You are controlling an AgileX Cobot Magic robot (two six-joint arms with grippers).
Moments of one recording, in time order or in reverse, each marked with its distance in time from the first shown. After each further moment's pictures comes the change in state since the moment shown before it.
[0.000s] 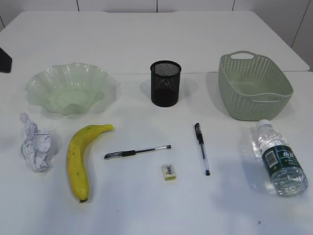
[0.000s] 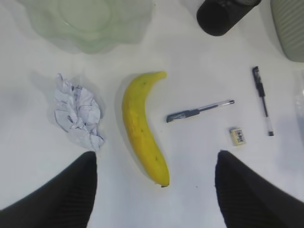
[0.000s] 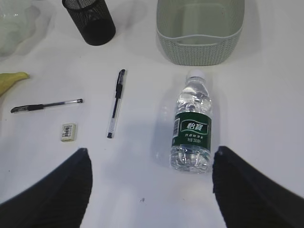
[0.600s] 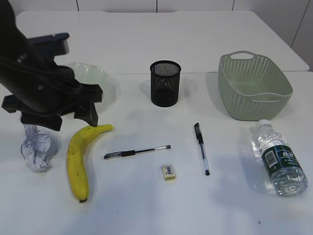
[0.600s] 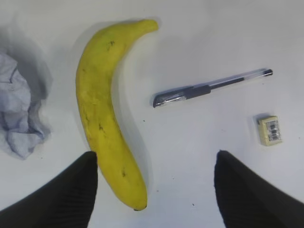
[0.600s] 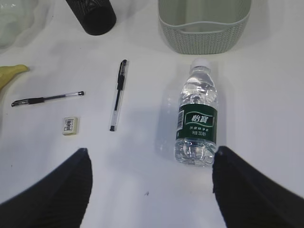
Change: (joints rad) left arm -0.319 0.426 -0.006 0.251 -0.193 -0.408; right arm 0.000 0.045 0.000 0.020 -0.002 0.005
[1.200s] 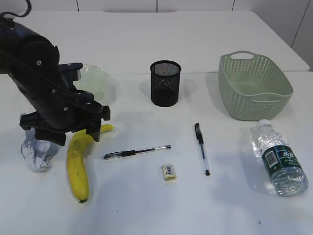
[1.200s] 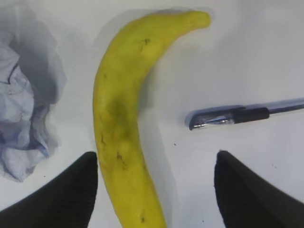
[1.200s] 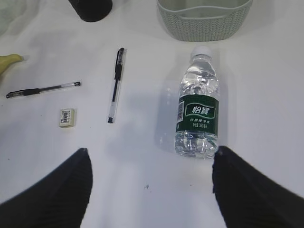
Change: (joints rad) left arm -0.002 0.205 -0.020 0.125 -0.058 -0.192; right arm 0.000 0.045 0.000 0.004 0.008 0.002
